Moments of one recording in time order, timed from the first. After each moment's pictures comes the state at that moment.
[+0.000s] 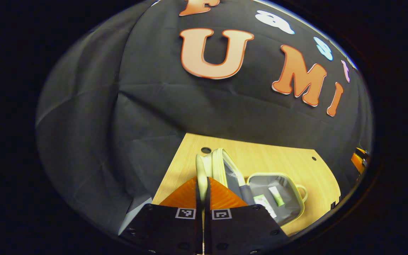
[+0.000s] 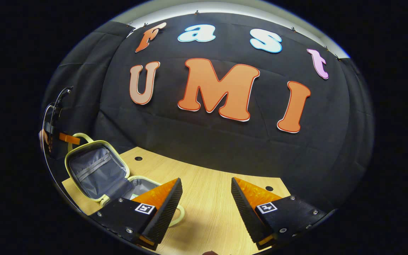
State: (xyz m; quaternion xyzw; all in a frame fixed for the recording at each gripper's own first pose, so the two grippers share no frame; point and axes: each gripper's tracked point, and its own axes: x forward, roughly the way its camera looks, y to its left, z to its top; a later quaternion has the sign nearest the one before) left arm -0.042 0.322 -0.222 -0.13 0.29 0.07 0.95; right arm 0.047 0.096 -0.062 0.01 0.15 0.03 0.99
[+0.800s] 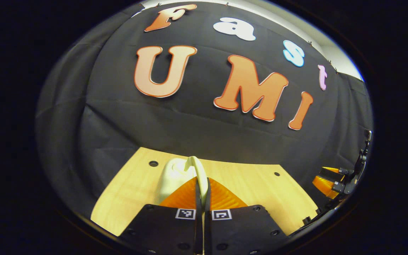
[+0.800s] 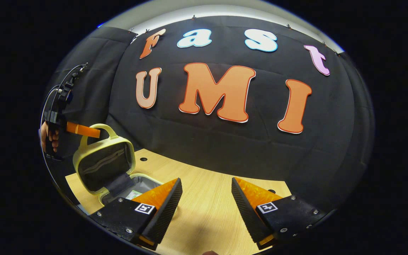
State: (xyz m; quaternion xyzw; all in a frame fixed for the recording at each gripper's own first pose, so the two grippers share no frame) left arm -0.012 0.123 -0.140 -0.16 0.22 -0.03 0.96; right arm 0.038 0.047 -0.077 0.02 0.13 0.07 0.99
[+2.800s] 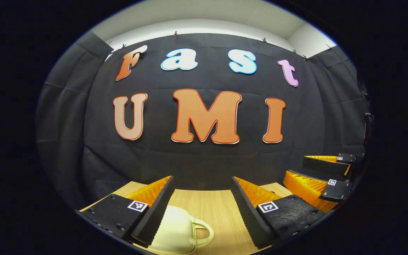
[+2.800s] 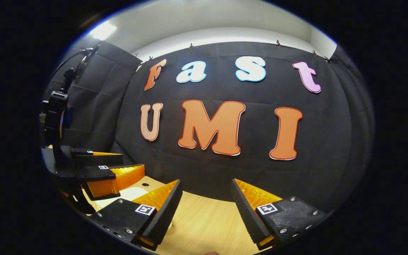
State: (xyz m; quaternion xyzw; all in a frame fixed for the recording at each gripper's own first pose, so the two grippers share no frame) left arm -0.017 -0.075 -0.067 -0.05 0.04 0.02 1.00; right arm 0.022 0.005 -0.021 0.04 -0.02 0.10 0.99
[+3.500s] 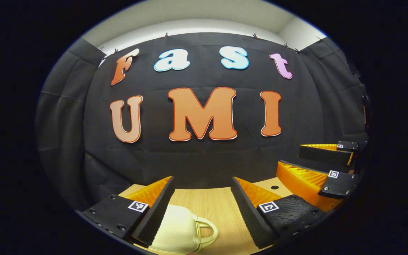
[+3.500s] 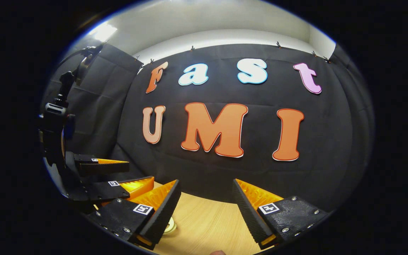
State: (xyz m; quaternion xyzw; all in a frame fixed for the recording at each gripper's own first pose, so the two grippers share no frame) left arm -0.019 -0.082 -0.080 -0.02 0.04 0.02 1.00; right arm 0.018 0.012 -0.016 0.05 -0.03 0.09 0.99
